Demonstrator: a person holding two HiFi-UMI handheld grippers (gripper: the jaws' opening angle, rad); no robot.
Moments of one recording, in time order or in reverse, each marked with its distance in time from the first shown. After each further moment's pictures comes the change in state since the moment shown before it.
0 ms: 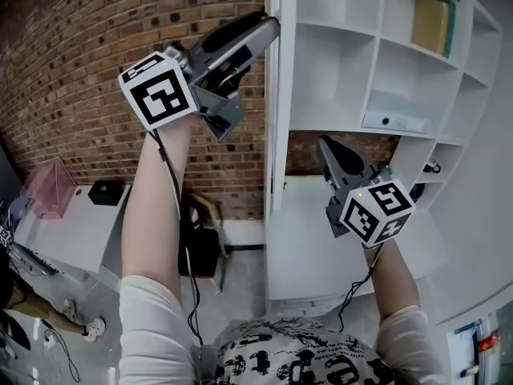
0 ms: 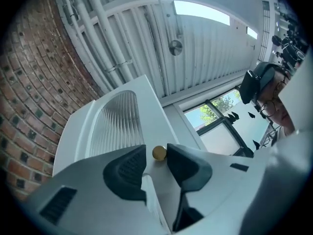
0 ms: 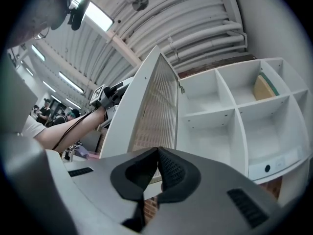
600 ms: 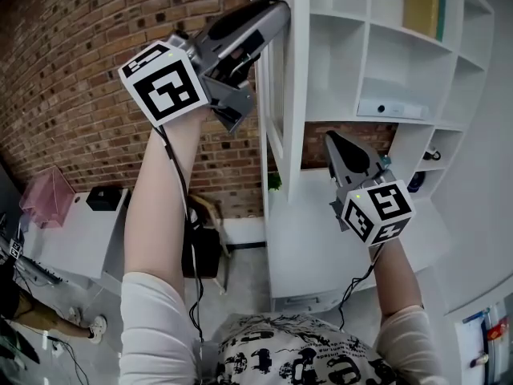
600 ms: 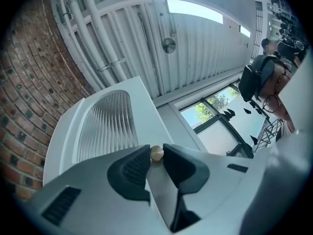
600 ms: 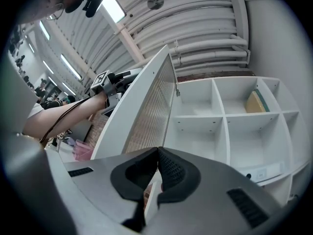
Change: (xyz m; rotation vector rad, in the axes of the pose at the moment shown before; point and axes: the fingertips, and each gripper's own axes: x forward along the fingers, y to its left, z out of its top) left arm 0.030 -0.009 -0.009 0.033 -0.009 -0.021; right arm -0.015 -0.024 -0.010 -0.140 0.000 -0.123
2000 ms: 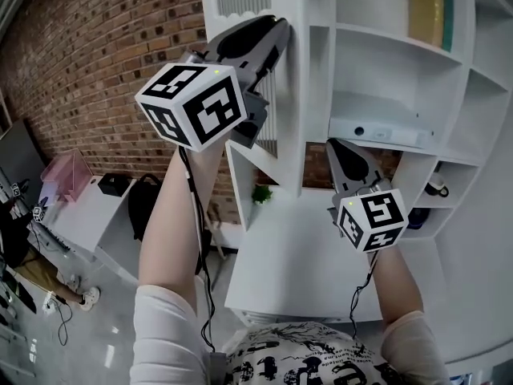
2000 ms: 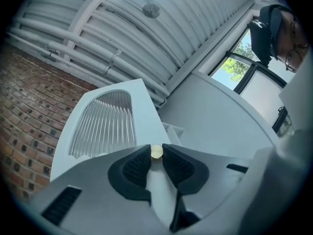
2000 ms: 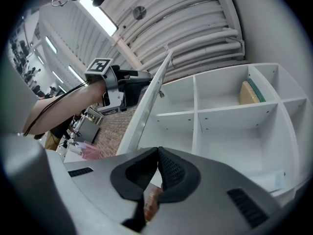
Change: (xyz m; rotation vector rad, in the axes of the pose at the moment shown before) left arm 0.198 0.007 -0.121 0.292 0.158 0.499; right arm -0.044 -0.218 -0.029 0.006 -0.043 0.127
